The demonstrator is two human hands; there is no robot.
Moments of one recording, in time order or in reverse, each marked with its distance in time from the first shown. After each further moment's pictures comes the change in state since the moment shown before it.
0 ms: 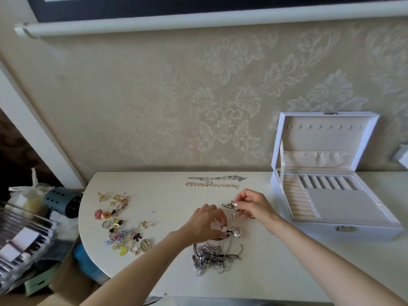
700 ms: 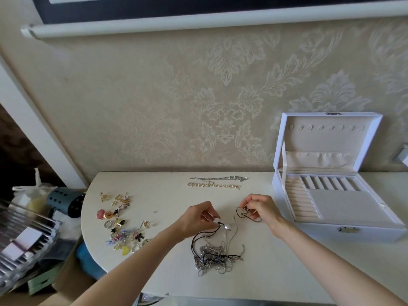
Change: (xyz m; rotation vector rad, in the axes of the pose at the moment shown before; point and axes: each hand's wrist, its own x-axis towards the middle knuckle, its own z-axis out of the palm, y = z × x) left_hand -0.014 -0.012 -0.014 -0.577 0.087 -0.179; right_hand -0.003 0.006 -0.007 0.031 0.089 0.084
